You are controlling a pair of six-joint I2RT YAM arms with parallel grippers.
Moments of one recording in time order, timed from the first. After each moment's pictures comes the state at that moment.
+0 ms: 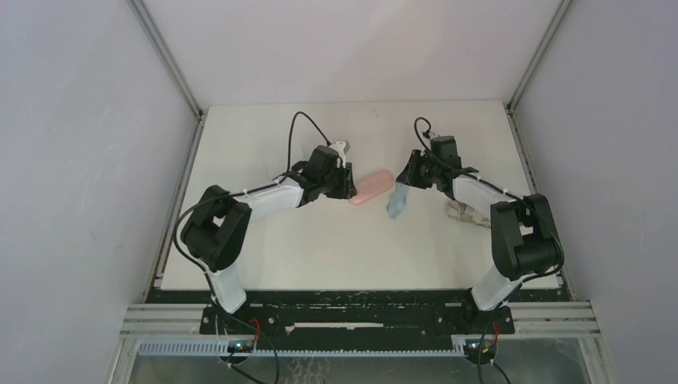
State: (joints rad) left arm -0.63 1.81 1.15 -0.06 0.11 -0.45; right arm 0.23 1.65 0.96 -0.07 -0.32 0.48
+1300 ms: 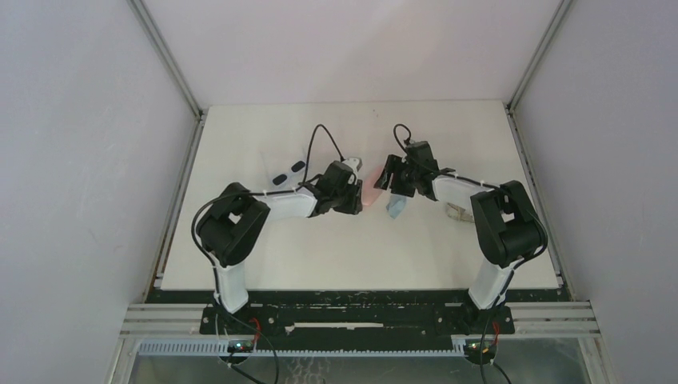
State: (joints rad) left arm -0.71 1.89 1.10 -0.02 0.04 -0.42; right arm 0.35 1.77 1.00 -0.05 -0.23 0.60
